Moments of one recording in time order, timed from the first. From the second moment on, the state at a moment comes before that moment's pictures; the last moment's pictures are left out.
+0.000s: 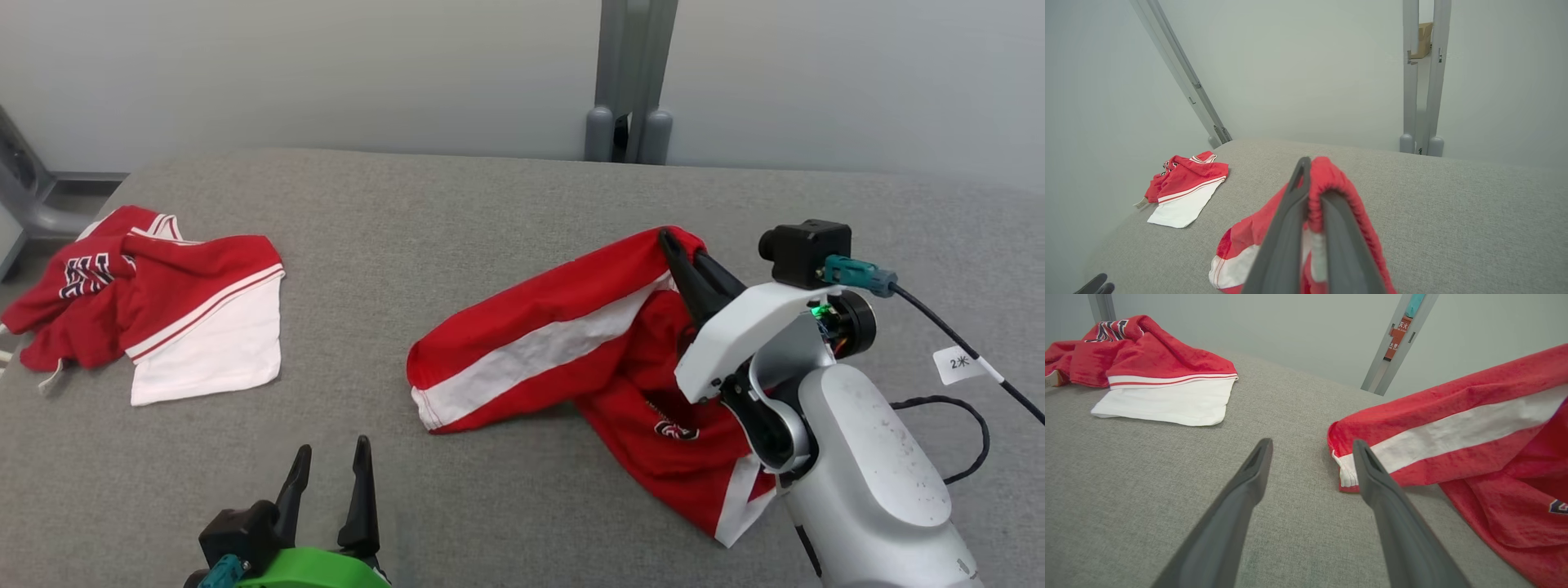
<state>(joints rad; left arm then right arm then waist) 0.00 0.05 -0.19 0.32 -0.41 -0.04 -0.26 -0.43 -0.05 0.24 0.28 0.40 0.13 0.13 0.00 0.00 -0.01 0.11</state>
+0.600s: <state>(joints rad) 0.01 0.05 -0.19 0.33 -0.40 -0.04 -0.26 -0.22 -0.05 0.11 0.27 0.33 0.13 0.19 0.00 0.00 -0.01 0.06</state>
